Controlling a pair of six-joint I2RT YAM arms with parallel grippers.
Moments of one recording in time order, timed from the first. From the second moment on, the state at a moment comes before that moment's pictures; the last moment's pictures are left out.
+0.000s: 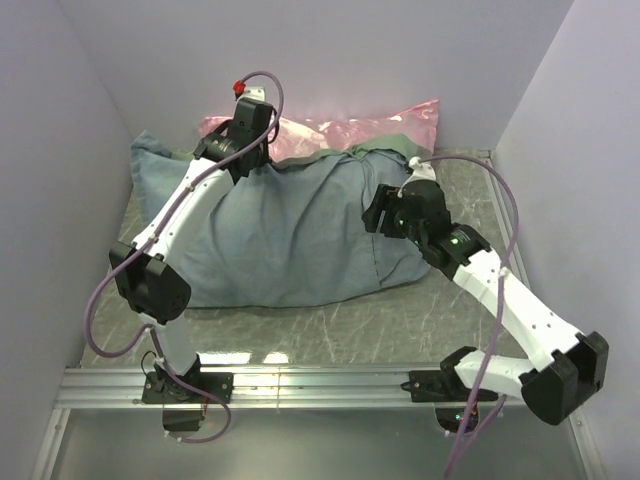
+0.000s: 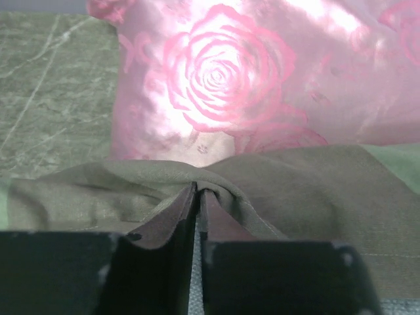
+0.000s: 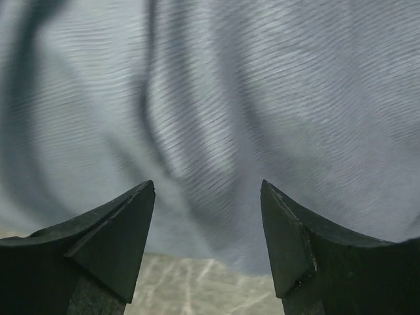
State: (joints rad) left arm -0.45 1.80 1.93 -0.76 -0.47 -0.31; right arm 0.53 1.14 1.09 -0.44 0.13 0.53
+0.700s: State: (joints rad) left arm -0.99 1.54 1.83 -0.70 -0.46 -0.34; right arm 0.46 1.15 1.13 -0.53 0.32 0.57
